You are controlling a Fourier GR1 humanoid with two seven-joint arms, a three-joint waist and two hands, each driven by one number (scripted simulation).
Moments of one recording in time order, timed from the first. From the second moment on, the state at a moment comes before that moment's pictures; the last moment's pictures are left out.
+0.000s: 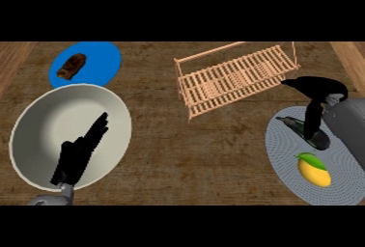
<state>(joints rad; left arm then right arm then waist) -0.03 0.26 -0.12 -1.39 0.01 -0.04 0.06 -0.74 -0.64 0.47 -0.90 0.50 0.56 0.31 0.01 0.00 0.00</state>
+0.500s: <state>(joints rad) -0.02 0.23 -0.10 -1.39 -0.01 -0.05 0.06 -0.69 -0.55 0.43 -0.91 0.60 0.63 0.46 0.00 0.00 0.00</state>
